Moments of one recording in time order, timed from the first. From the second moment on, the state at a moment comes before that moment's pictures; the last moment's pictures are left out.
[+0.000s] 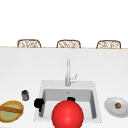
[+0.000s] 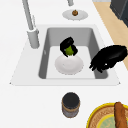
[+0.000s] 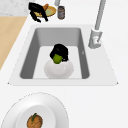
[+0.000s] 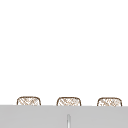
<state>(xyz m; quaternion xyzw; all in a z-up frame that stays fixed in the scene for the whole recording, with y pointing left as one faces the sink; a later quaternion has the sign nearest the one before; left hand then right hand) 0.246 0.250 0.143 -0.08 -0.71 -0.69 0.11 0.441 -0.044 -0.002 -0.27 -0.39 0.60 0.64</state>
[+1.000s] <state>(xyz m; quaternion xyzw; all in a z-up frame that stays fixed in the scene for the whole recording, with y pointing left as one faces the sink) 0.246 0.250 0.143 -0.08 -0.71 -0.69 0.11 0.428 -0.136 0.086 -0.26 -0.39 0.60 0.65</state>
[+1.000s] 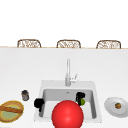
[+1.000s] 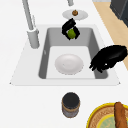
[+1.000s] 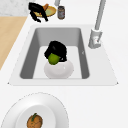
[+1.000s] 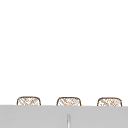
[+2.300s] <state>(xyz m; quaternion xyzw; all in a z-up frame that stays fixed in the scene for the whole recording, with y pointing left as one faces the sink) 0.246 0.250 0.143 -0.08 -0.71 -0.69 0.11 0.386 -0.293 0.139 -0.24 -0.40 0.59 0.65</state>
